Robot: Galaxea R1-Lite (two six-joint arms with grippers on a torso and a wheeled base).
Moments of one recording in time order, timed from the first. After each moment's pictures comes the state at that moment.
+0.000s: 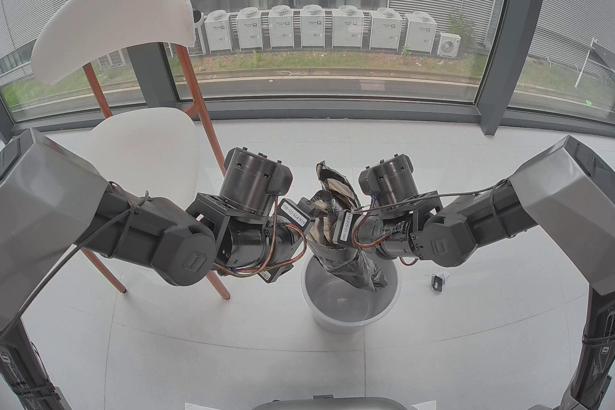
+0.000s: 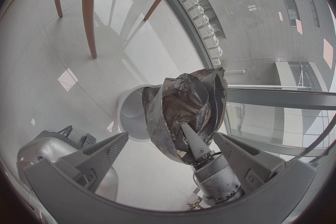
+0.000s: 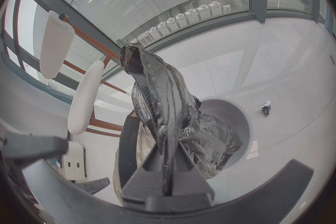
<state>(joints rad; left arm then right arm) -0.63 2.03 -1.15 -0.23 0.01 -1.35 0.66 2.22 -1.33 -0.20 -0.12 0.70</state>
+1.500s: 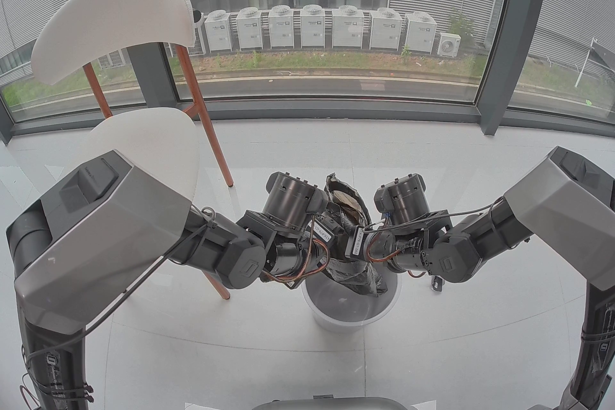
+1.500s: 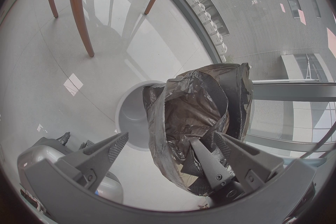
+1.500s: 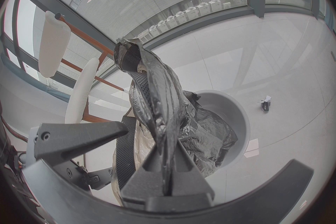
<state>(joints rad) -0.65 2.25 -1.31 -0.22 0.04 -1.32 0.61 2.24 -1.19 -0.36 -0.07 0.69</state>
